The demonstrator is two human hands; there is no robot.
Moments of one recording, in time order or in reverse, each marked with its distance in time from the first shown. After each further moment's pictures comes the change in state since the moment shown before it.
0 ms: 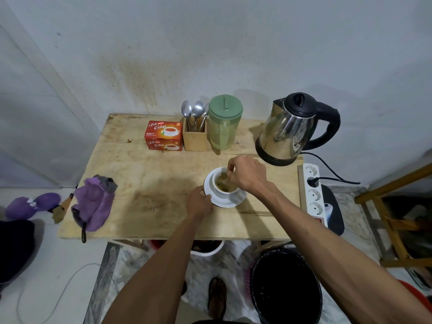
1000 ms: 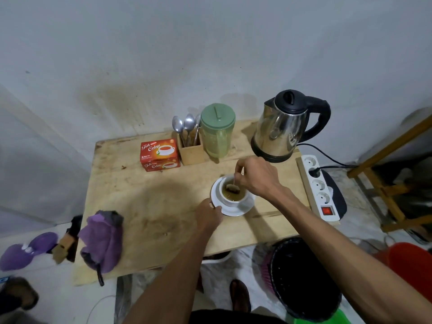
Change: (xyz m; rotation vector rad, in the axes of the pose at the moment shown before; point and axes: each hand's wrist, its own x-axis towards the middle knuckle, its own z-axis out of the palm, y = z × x) left_hand 0.018 0.000 -0.013 0.007 -0.196 -0.033; right_hand 0.003 -0.002 -0.007 0.078 0.102 0.133
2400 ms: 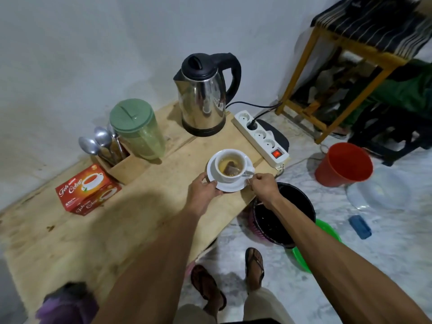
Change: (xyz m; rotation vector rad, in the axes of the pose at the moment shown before) left_hand 0.037 0.028 0.075 -0.110 -0.499 0.028; right_hand -0.105 0.109 0.096 0.877 0.318 1.082
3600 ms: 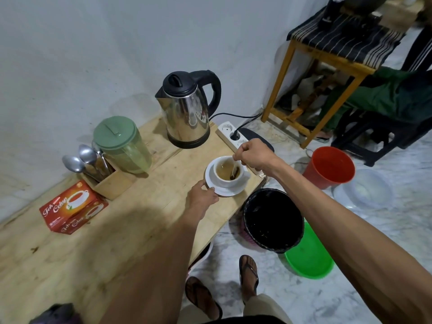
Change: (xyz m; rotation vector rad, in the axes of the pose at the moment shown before) left_hand 0.002 0.008 0.035 0.244 0.010 -0.068; right_hand -0.022 -0.123 -0.079 -0.202 -0.175 -0.236
